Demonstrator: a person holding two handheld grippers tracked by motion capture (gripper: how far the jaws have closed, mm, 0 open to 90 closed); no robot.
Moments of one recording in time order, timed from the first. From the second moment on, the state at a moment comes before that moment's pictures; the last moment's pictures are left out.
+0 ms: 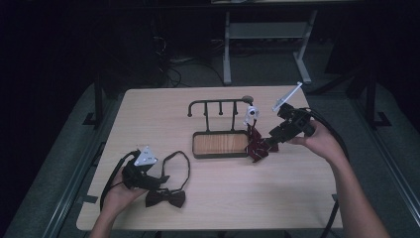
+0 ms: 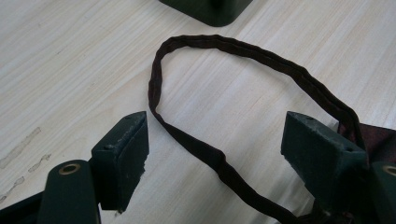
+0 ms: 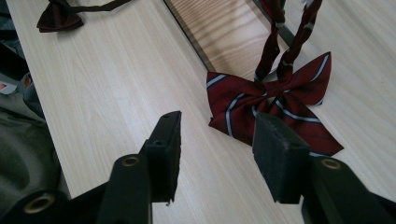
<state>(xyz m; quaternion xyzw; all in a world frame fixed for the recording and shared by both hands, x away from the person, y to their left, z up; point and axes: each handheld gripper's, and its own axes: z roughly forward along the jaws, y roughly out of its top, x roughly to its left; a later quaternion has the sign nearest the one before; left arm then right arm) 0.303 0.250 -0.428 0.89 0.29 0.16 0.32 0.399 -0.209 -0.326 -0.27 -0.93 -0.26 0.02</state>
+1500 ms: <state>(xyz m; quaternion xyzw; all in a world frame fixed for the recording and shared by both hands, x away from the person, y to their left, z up) 0.300 0.249 -0.430 0.89 0.29 0.16 0.31 0.354 -0.222 -0.396 -0.29 -0.92 -0.26 0.04</state>
